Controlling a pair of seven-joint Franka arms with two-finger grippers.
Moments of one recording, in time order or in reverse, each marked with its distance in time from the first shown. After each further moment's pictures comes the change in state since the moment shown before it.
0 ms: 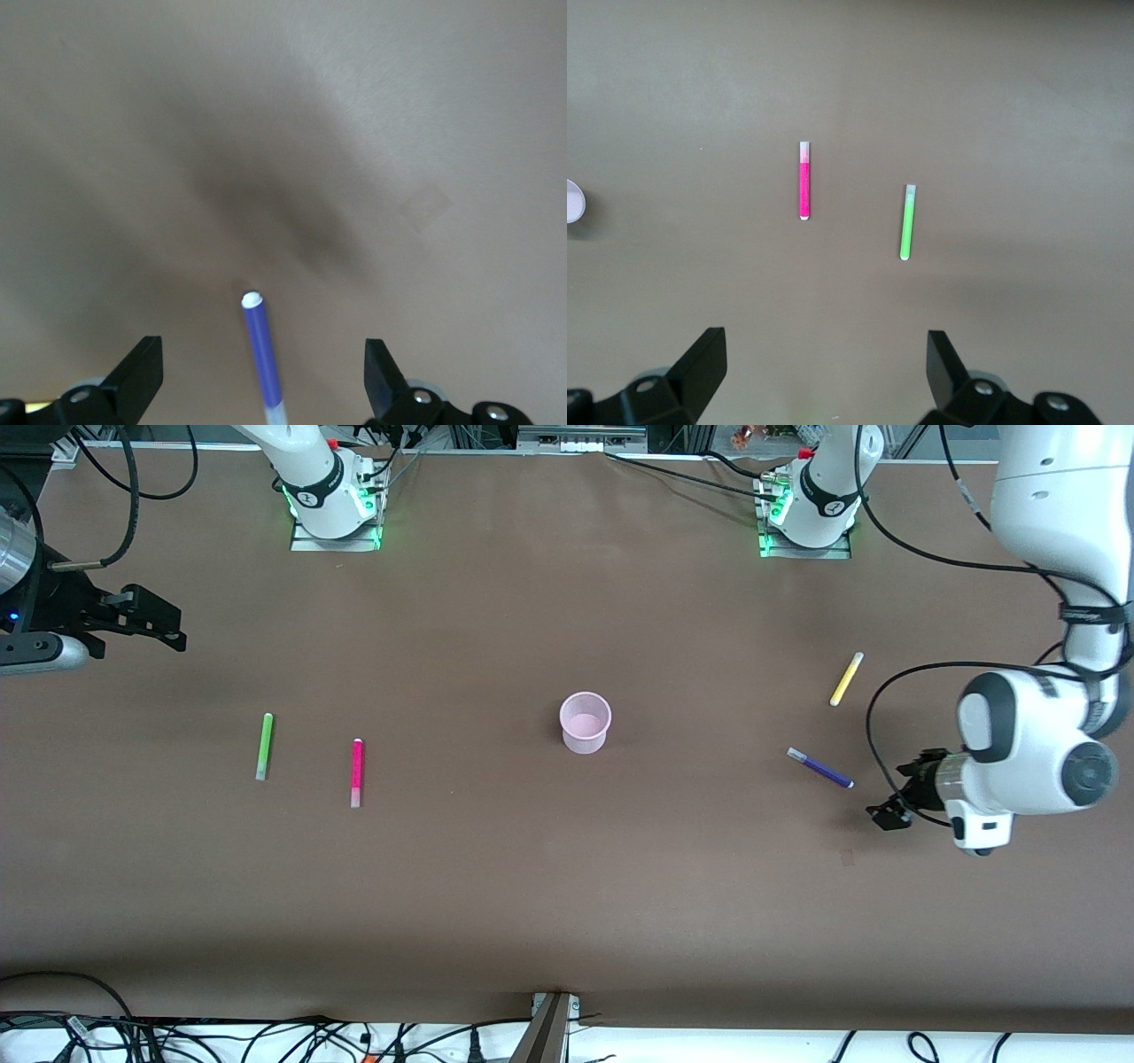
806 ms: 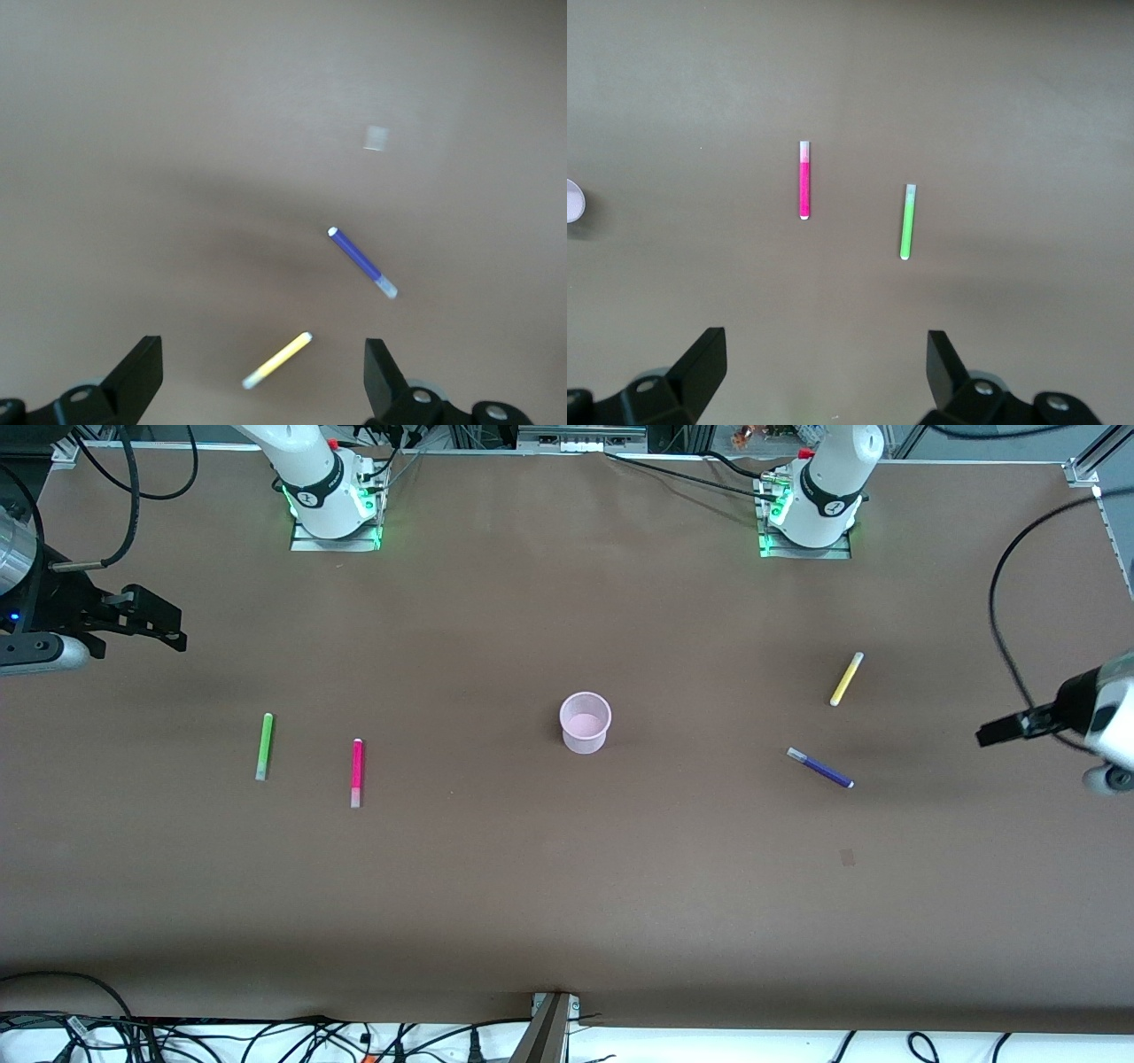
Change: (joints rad) left arm 0.025 -0.273 0.030 0.164 0.155 -0.404 0.538; right arm 0.000 0.000 0.000 -0.001 0.000 0.000 0.000
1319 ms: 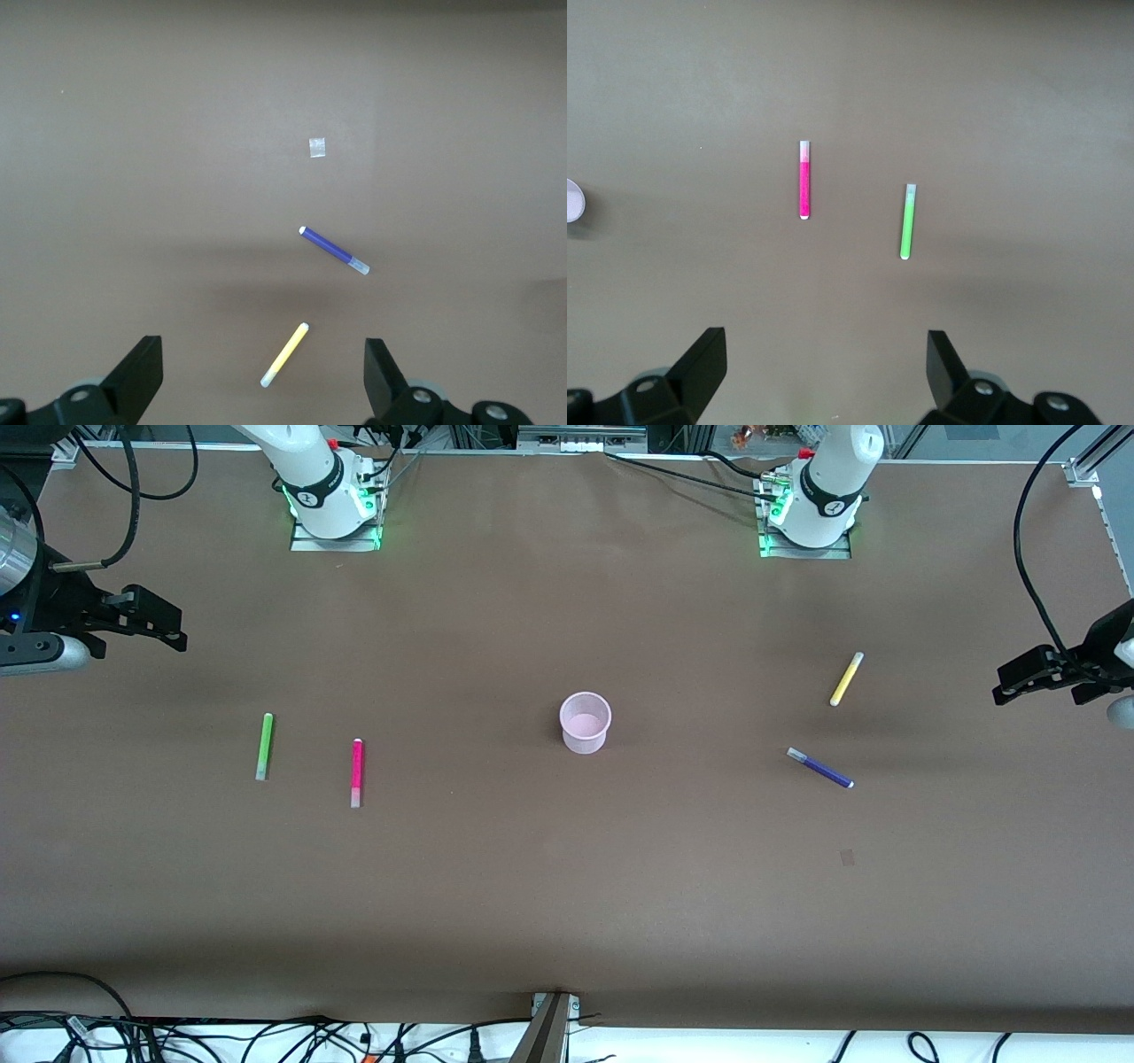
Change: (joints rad) left arm -0.046 -0.174 0.001 0.011 0.002 -0.049 0.269; right arm 0.000 0.000 0.000 -0.001 0.000 0.000 0.000
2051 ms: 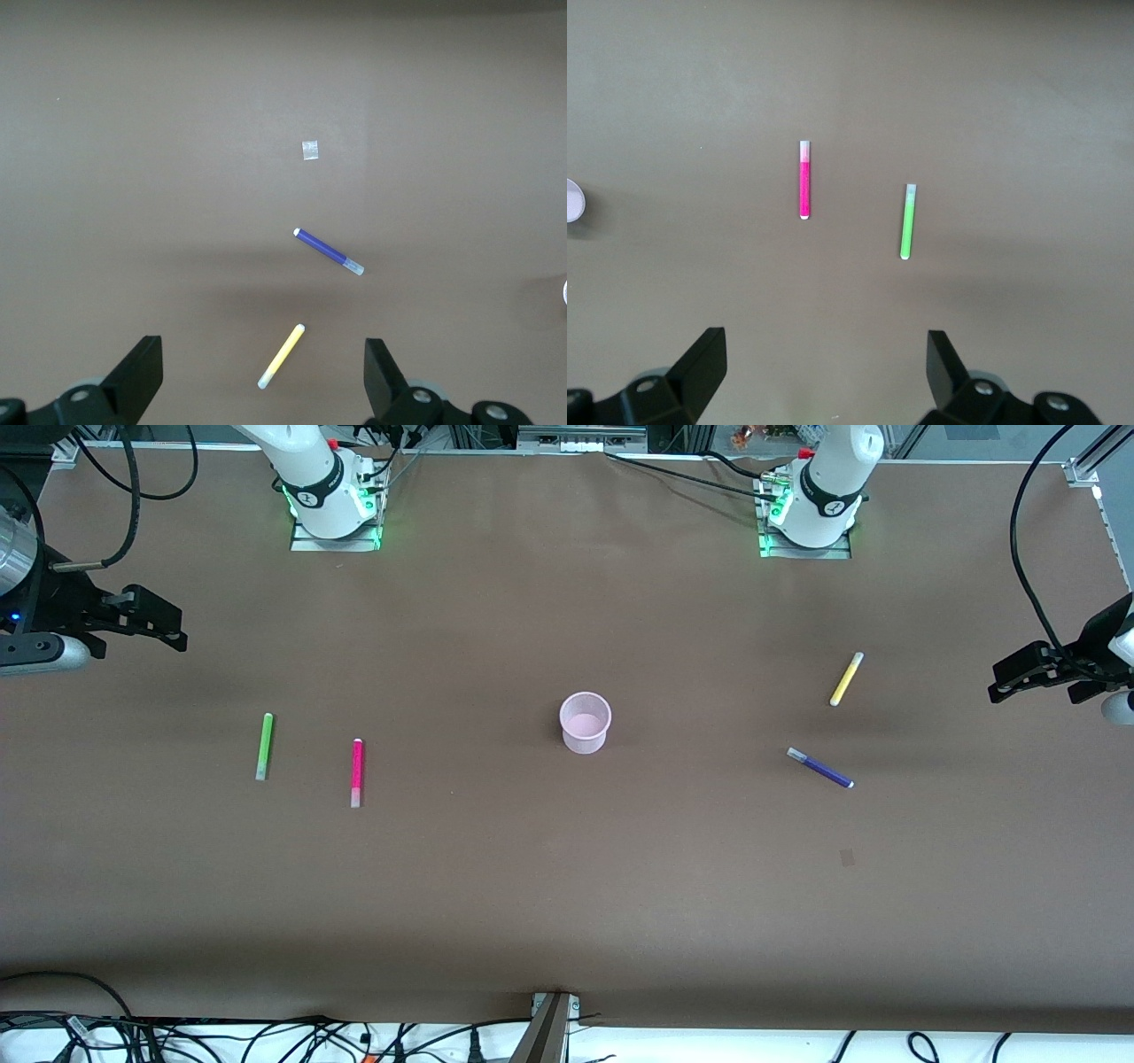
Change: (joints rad) left arm -0.019 -0.020 -0.001 0.002 0.000 0.001 0.000; right arm 0.000 0.000 0.000 0.000 0.000 0.000 0.000
